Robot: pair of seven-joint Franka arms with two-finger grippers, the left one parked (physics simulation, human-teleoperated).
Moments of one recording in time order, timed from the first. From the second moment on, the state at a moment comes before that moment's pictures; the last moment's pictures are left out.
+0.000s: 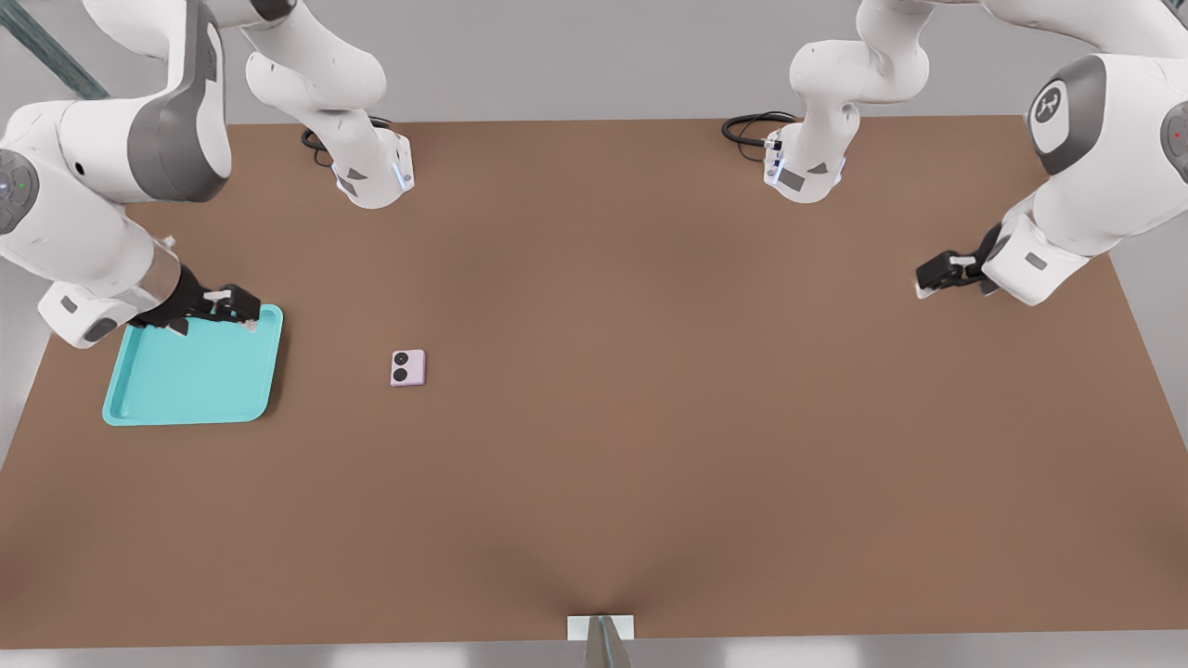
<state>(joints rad) -0.04 0.17 0.12 -1.35 -0.06 1.46 0.00</state>
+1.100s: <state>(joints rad) 0.06 0.38 0.24 -2.10 -0.02 2.29 0.48</state>
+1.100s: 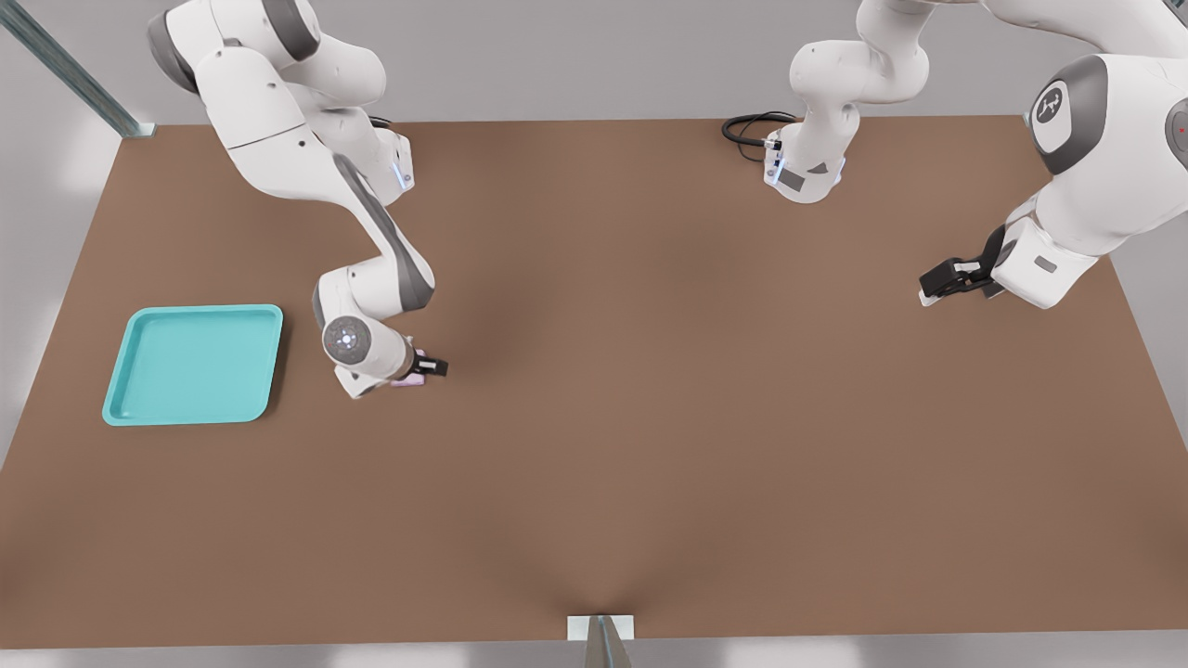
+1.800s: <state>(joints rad) -0.01 0.43 0.28 -2.19 -0.20 2.48 0.25</state>
